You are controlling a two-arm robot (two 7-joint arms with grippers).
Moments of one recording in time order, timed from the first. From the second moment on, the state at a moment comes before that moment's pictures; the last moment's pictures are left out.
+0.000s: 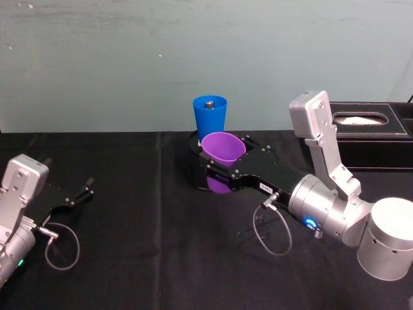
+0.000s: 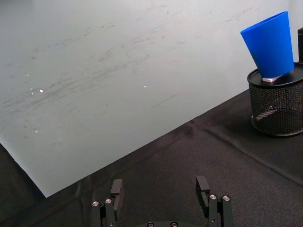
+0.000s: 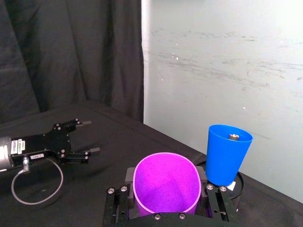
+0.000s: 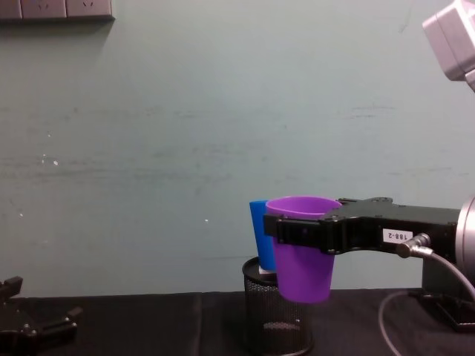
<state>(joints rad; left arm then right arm) -0.20 0.60 0.45 -1.41 -0.25 -0.12 0.03 0.26 0.37 -0.39 -1.67 0.34 0.21 0.37</state>
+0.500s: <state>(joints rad) -0.20 0.60 0.45 -1.41 -0.25 -0.12 0.03 0.26 0.37 -0.39 -1.67 0.34 0.21 0.37</state>
